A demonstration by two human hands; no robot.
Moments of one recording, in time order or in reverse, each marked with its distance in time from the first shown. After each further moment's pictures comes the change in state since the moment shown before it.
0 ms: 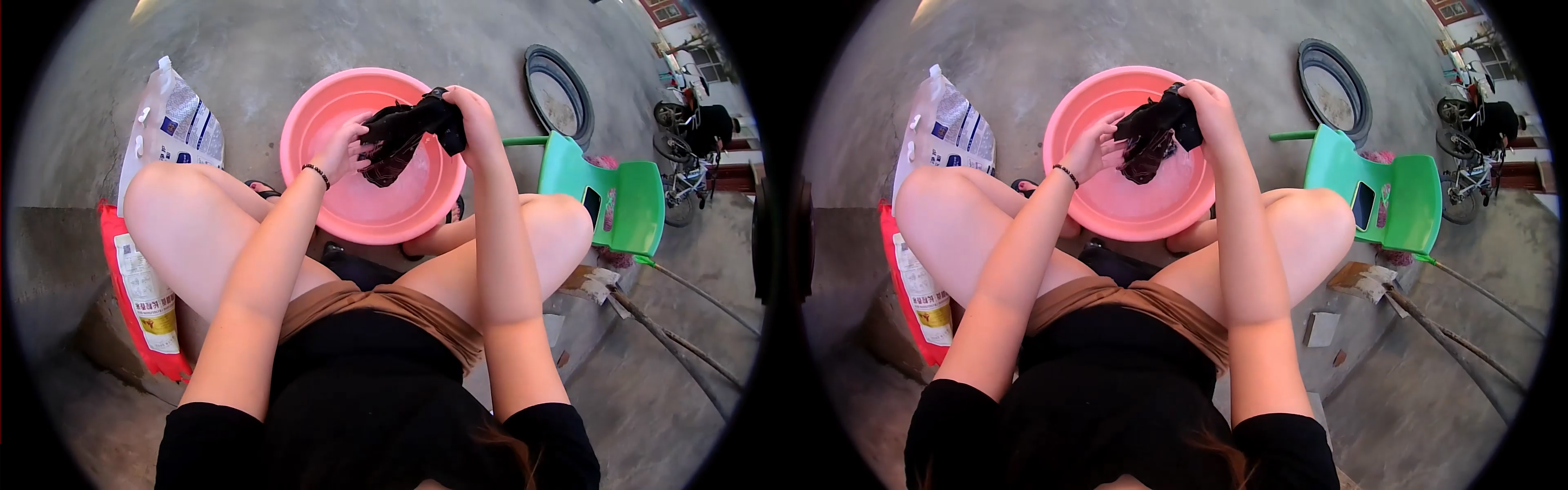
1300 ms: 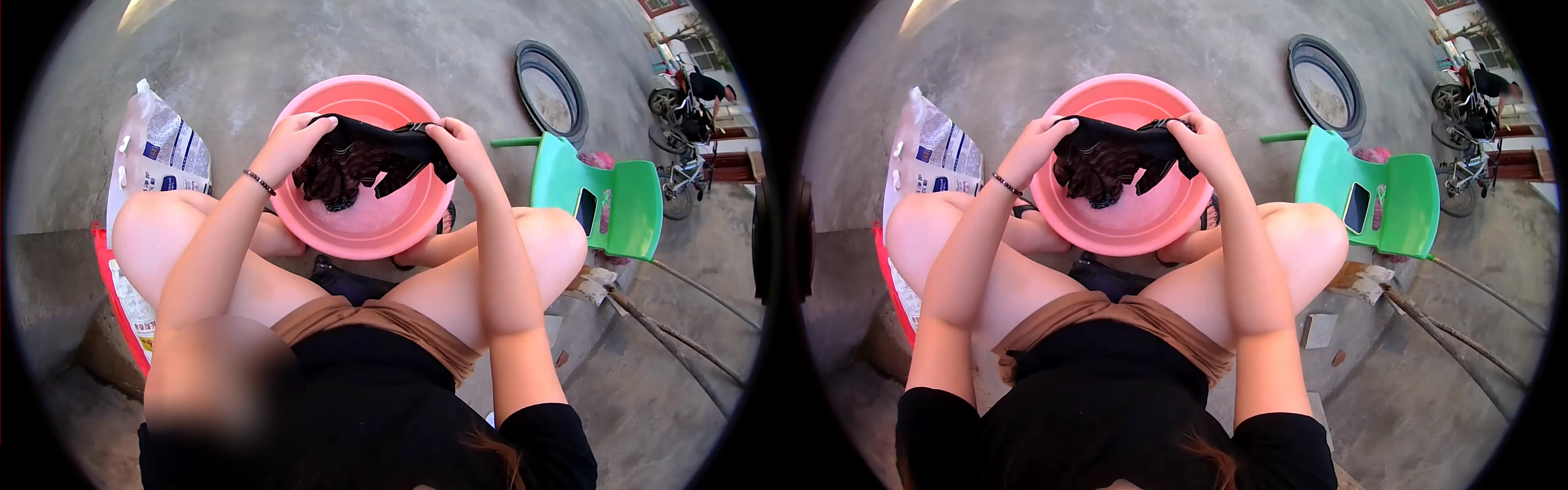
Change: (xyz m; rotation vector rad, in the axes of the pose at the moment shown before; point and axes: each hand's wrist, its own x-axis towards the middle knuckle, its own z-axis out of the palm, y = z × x) left_hand -0.035 0.078 0.012 0.597 0.150 0.238; right_hand 0.002 0.020 -0.034 -0.470 0.066 0.105
